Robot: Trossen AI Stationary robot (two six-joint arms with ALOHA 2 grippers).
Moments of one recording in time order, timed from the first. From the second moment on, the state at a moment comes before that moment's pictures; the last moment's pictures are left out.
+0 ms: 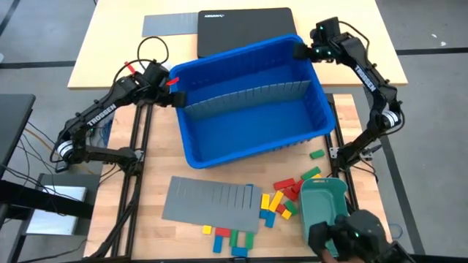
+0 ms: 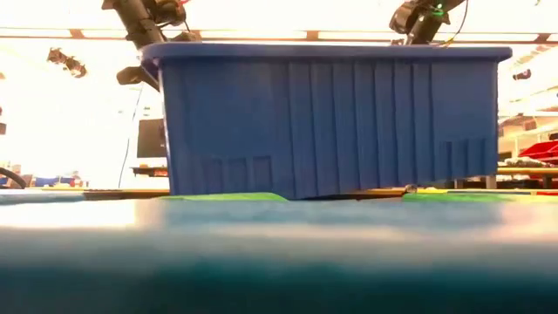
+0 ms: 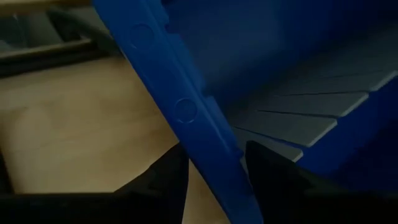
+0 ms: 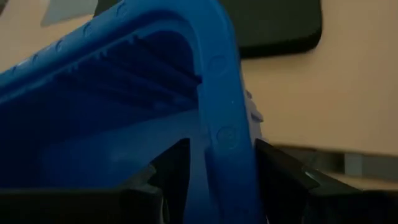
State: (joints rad) left arm 0.78 1.20 1.23 -0.95 0.10 -0.54; right arm -1.07 1.56 1.69 -0.88 -0.09 0.46
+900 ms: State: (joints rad) left arm 0.77 1.23 1.23 -0.90 0.18 -0.59; right arm -1.07 2.14 2.35 -0.54 -0.13 0.37
